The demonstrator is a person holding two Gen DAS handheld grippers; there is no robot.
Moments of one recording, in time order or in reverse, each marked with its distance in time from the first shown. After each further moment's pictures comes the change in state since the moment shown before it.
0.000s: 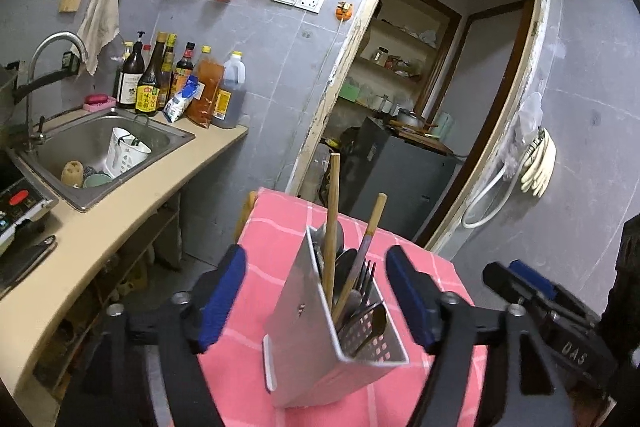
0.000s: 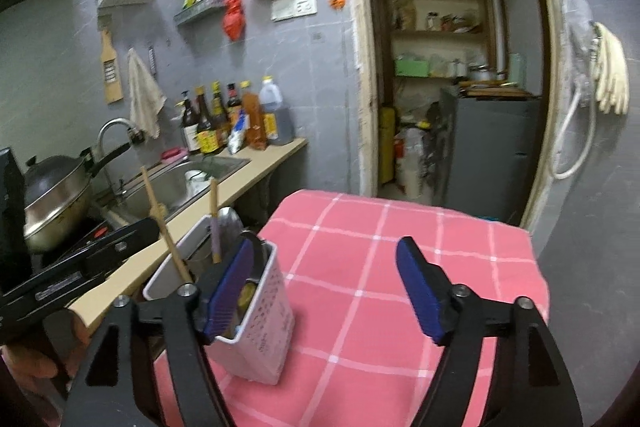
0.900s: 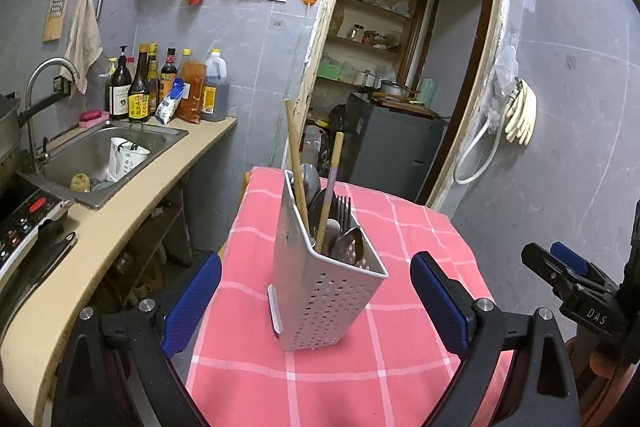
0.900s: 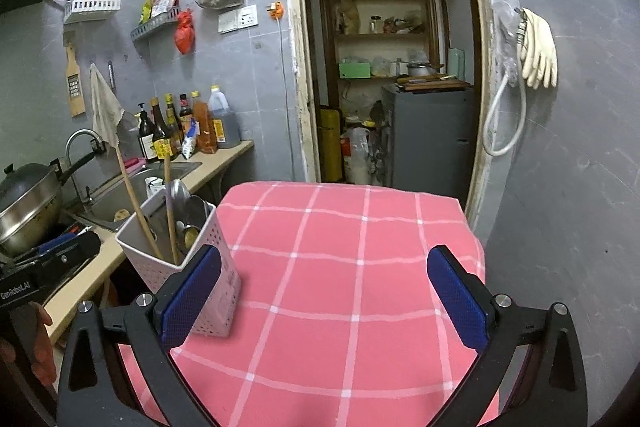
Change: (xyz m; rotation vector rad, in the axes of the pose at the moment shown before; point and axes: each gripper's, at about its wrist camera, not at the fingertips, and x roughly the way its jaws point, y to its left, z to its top) left arm -0.042 -0.023 -0.036 0.137 0.059 0.001; right arm -0.064 -0.045 -0.047 0.080 -0.006 -0.146
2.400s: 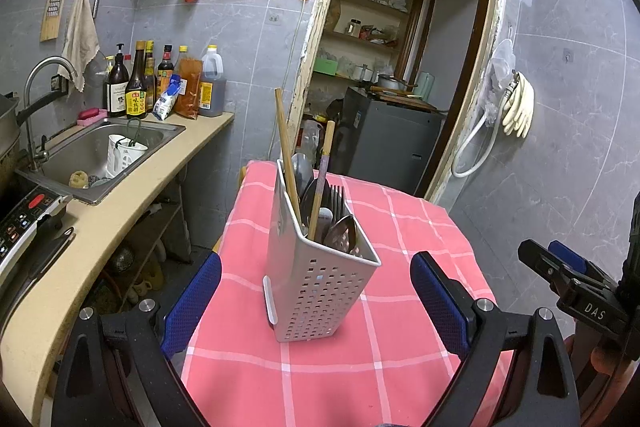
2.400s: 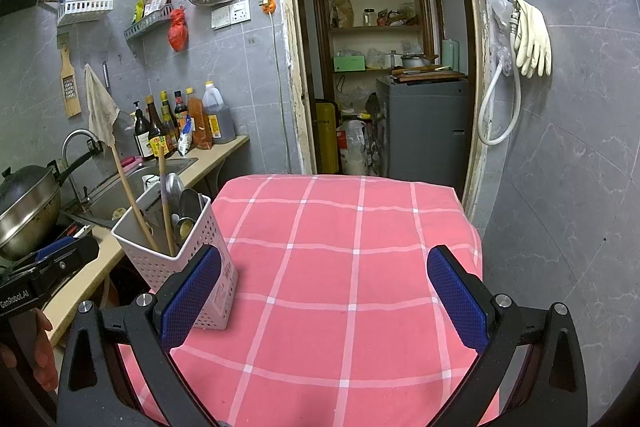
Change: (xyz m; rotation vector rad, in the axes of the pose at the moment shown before) left arm -0.002 -0.007 -0.005 0.000 0.009 -0.002; right arm 0.000 -0.004 -0.005 0.010 0.012 -0.005
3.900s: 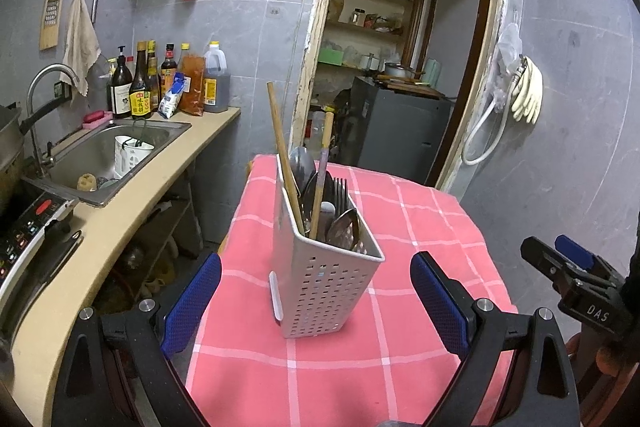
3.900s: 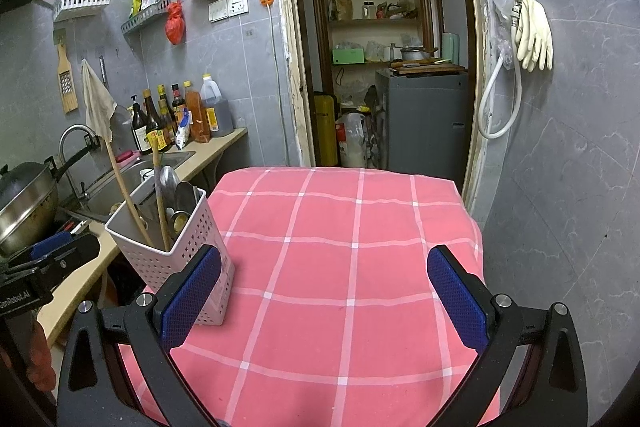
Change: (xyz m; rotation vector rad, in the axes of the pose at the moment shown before) left arm 0.005 -0.006 0.002 0.045 0.041 0.044; right arm 0.004 -0.005 -0.012 0.003 0.016 -0.003
